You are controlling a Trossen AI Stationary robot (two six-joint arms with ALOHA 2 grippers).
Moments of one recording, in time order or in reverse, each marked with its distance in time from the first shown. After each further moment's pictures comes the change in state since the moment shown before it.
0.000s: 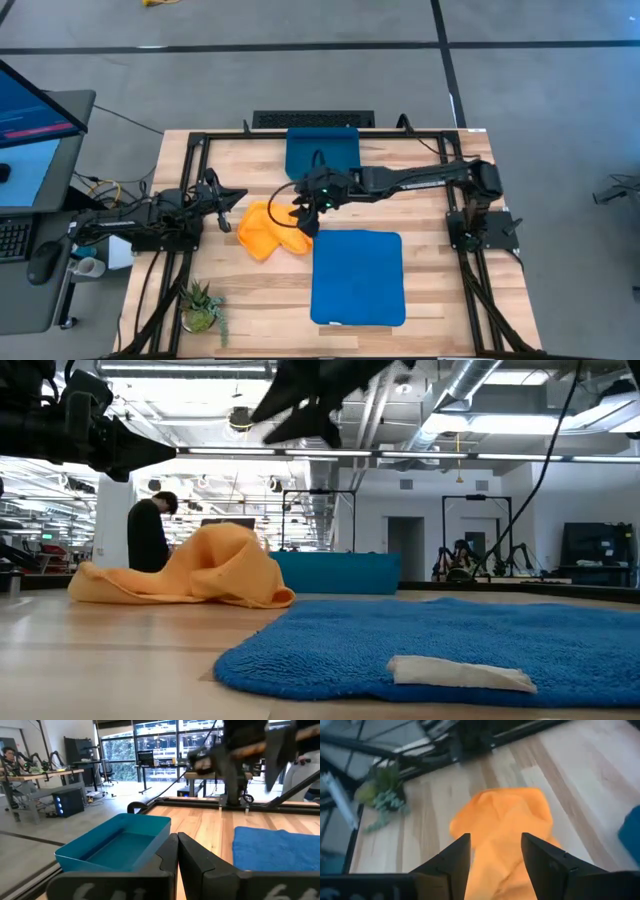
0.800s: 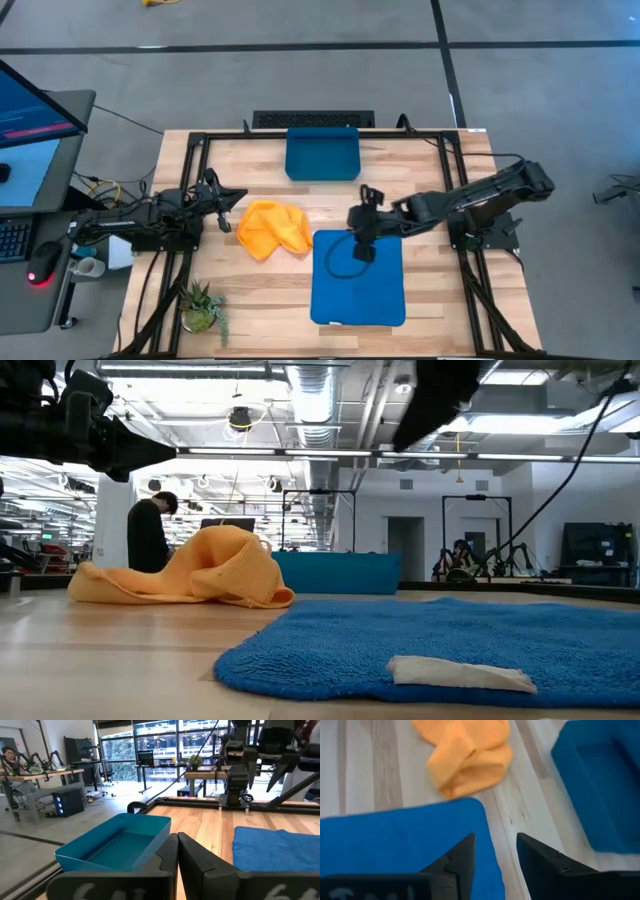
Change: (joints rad) left arm 0.000 0.000 0.000 -0.003 0.000 0.000; right arm 0.259 -0.371 -0.400 -0.273 0.418 0.021
